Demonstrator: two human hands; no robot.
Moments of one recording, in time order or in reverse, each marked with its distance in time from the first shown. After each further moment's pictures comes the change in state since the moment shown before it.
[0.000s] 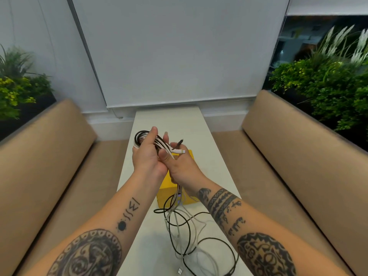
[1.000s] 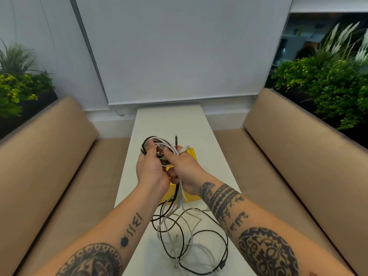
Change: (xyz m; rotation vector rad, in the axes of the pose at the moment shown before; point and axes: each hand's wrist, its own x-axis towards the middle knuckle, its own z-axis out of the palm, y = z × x) left_hand -0.018 -0.016 -0.029 0.294 0.069 0.113; right_hand 0.007 0.002 0.005 0.187 -0.079 0.148
